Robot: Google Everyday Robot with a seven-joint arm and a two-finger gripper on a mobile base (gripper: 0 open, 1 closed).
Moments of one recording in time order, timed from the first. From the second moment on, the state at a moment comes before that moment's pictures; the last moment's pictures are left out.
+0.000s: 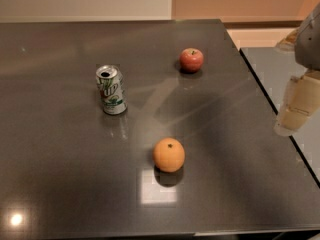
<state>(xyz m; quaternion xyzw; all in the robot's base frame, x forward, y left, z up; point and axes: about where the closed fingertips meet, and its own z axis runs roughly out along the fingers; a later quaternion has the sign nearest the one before) 0.438 -0.217 0.976 -0.60 0.78 -0.03 0.16</state>
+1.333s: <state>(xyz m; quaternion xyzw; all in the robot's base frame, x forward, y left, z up) 0.447 -0.150 0.923 -0.66 0.72 0.05 0.19</state>
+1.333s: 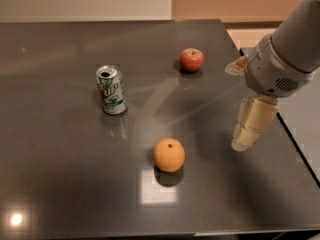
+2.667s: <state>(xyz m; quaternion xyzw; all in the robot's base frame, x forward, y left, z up) 0.410 -0.067 0.865 -0.75 0.60 0.18 0.21</state>
